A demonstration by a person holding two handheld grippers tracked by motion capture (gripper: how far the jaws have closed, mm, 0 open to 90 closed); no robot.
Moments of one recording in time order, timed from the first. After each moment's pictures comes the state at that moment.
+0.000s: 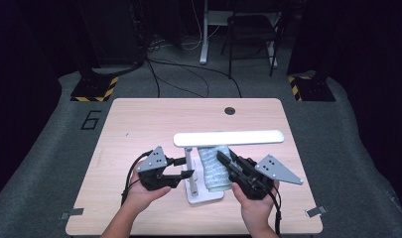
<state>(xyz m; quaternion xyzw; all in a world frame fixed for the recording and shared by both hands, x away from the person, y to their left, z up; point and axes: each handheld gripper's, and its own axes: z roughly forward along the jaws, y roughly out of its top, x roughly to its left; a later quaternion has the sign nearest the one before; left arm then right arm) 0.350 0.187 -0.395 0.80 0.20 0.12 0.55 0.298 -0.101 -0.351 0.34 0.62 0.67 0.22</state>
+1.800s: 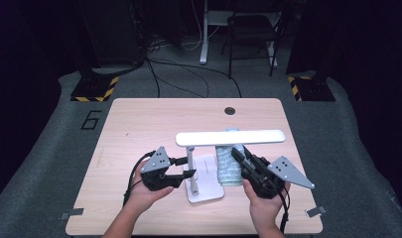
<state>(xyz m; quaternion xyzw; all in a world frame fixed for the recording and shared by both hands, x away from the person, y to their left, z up) 0.349 0.180 -0.396 0.81 0.21 0.13 0.54 0.301 -0.127 -0.360 0.36 0.59 0.66 0.28</state>
